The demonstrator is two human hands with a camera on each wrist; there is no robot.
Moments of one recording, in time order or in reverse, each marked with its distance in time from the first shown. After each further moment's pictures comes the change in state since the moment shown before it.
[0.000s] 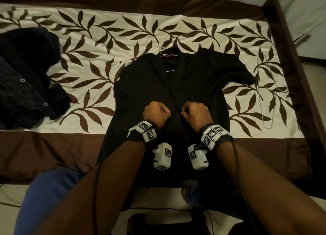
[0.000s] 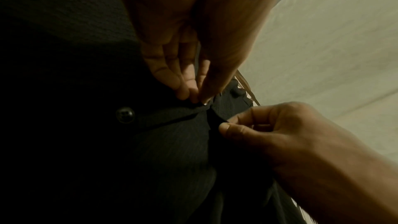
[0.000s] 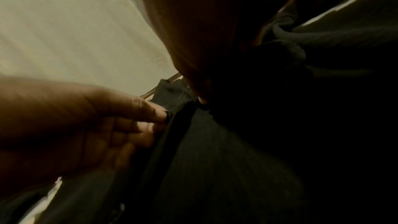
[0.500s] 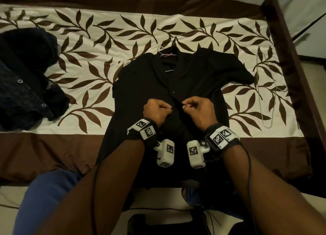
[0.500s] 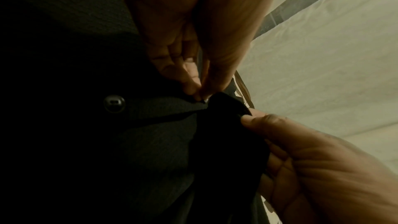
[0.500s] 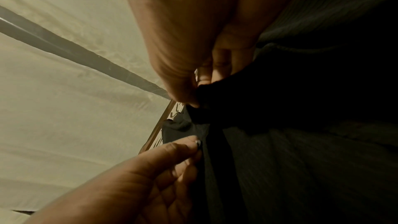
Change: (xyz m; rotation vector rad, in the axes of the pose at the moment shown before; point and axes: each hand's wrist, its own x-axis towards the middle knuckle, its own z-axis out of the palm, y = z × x) left_hand 0.004 0.004 0.003 -0.190 0.013 -0.034; right_hand -0.006 0.006 -0.007 0.641 0.194 0.081
